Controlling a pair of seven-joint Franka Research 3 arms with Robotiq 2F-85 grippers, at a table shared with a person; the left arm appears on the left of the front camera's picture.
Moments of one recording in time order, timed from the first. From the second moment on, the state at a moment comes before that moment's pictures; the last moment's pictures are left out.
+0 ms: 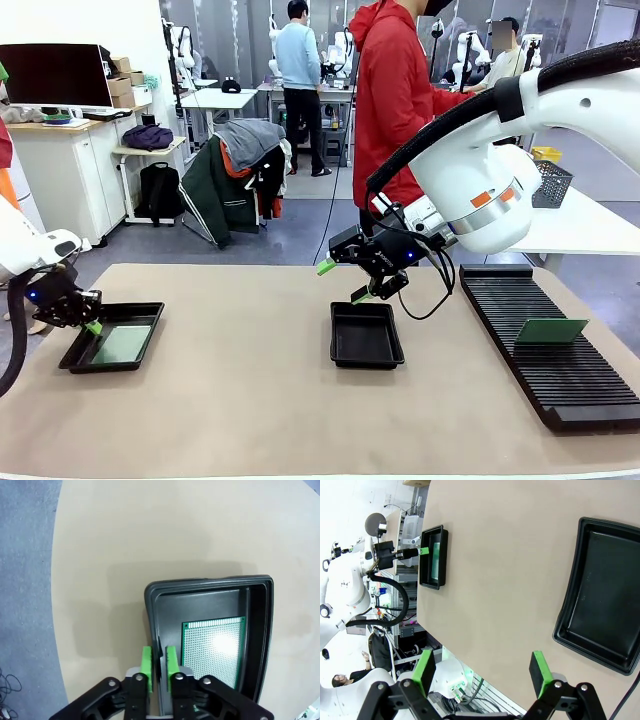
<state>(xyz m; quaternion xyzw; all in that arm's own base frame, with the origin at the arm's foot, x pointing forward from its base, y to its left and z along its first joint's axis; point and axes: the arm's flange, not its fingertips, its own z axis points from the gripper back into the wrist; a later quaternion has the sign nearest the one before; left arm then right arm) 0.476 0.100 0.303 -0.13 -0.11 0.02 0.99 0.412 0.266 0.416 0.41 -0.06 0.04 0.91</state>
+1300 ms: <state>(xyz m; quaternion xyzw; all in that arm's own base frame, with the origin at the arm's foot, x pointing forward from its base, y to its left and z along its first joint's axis) 0.438 0.048 0.427 0.03 -0.04 -0.01 1.00 0.412 0.266 0.416 0.41 -0.06 0.04 0.91</state>
